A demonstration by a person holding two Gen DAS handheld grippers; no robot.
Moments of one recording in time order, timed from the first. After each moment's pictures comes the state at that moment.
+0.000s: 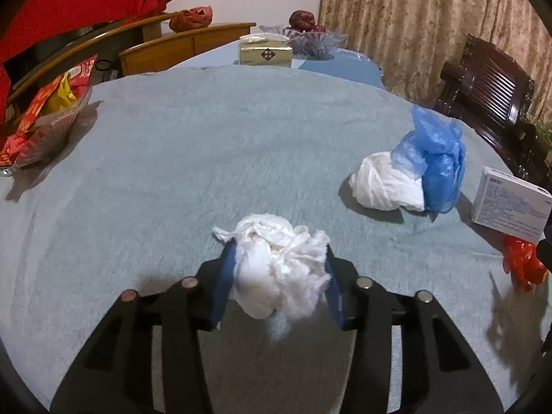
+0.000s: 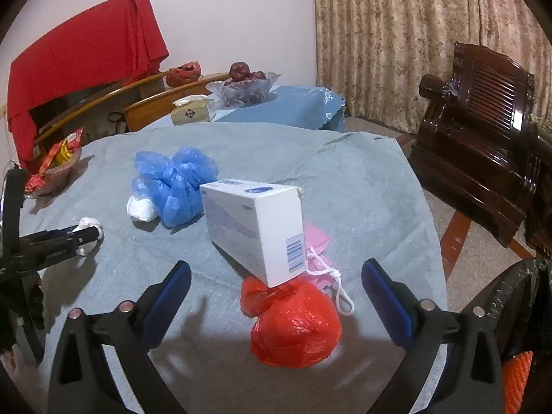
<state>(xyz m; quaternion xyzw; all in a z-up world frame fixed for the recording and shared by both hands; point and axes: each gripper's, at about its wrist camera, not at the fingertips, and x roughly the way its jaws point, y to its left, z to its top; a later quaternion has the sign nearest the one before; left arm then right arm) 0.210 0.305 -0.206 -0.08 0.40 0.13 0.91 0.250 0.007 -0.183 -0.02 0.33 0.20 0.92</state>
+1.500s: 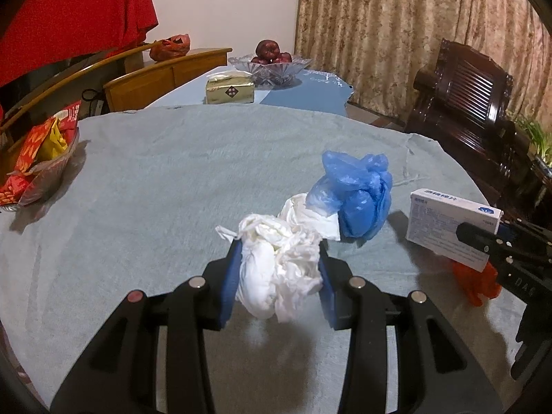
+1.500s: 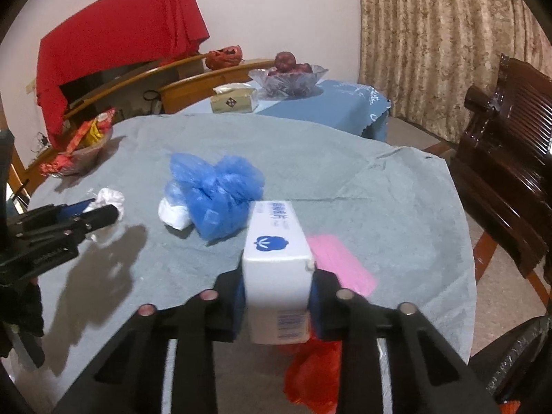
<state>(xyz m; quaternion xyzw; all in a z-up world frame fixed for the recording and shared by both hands) 0.206 0.247 -0.155 -0.05 0.36 0.10 0.92 0.270 0.038 -0.166 -0.06 0.34 0.28 0.89</state>
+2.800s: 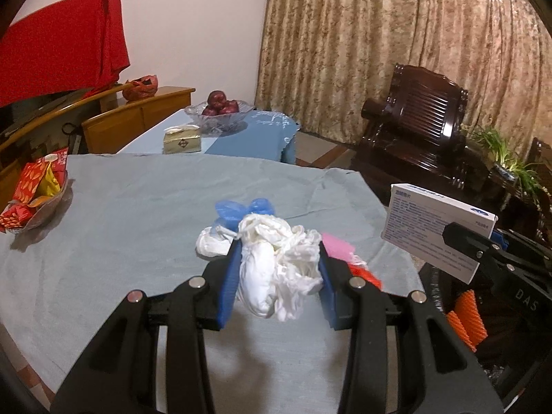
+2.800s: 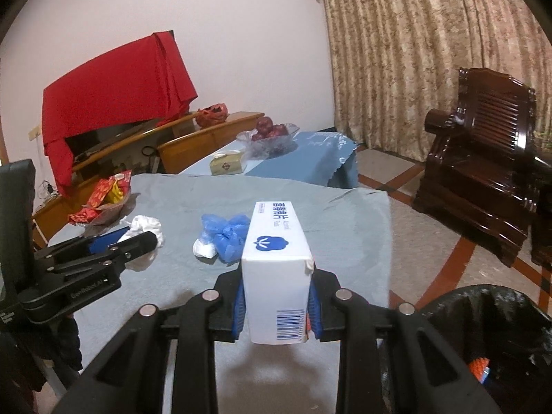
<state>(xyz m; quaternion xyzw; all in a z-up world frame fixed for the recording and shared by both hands) 0.139 0.139 -0.069 -0.05 0.30 0.03 0.95 0.174 -0.053 -0.070 0.01 0.27 0.25 0.93</state>
